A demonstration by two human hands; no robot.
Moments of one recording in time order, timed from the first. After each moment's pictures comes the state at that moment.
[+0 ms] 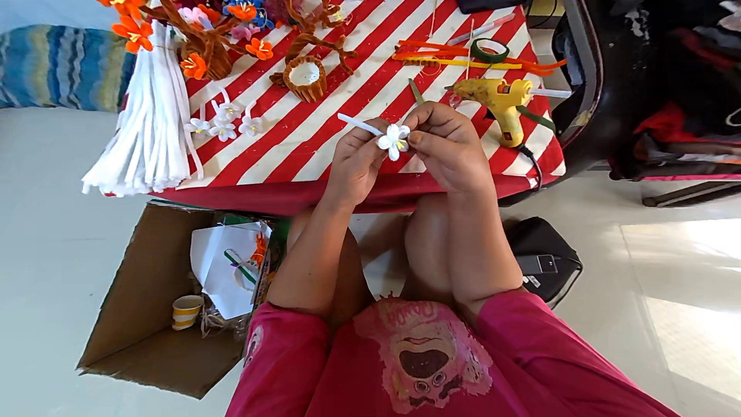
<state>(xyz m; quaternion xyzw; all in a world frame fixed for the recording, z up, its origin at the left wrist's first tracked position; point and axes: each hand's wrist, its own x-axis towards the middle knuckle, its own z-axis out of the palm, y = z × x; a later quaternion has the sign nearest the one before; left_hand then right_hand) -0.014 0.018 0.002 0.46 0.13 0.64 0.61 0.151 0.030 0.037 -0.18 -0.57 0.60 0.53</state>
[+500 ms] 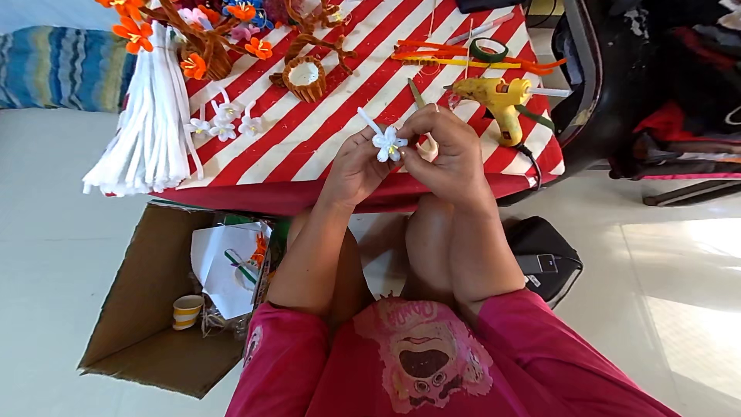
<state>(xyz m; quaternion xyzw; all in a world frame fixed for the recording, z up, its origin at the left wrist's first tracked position) -0.018 0.018 0.001 0.38 0.03 0.56 0.74 0.150 0.022 0.044 -0.23 -0.79 0.22 0.53</state>
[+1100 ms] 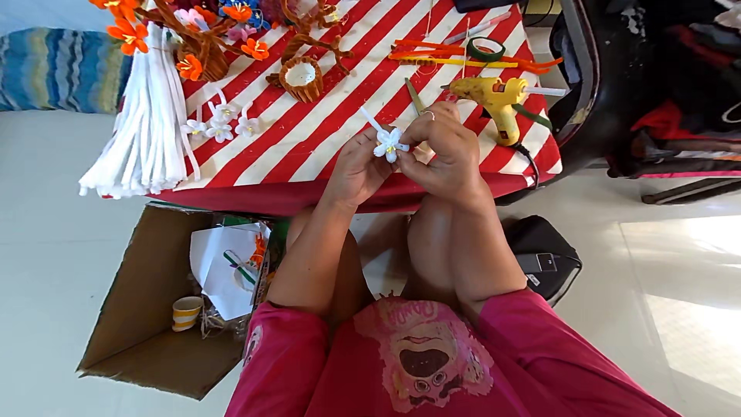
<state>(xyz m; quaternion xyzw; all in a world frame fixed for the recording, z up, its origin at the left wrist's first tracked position) -0.010 0.018 -0.001 0.36 0.04 0.56 0.74 0.153 0.029 0.035 -0.21 -0.81 0.07 0.54</state>
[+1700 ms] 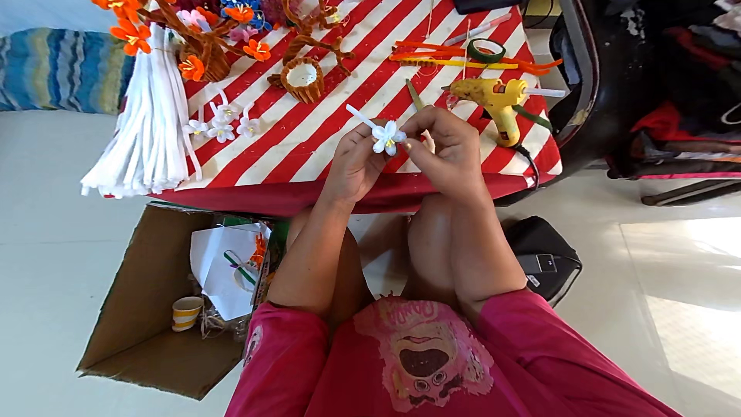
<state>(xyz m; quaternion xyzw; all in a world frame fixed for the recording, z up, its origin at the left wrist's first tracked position) -0.014 0.023 -0.002 0.40 0.09 0.61 0.68 0.154 0.027 0.034 -0.25 -0.75 0.28 0.54</state>
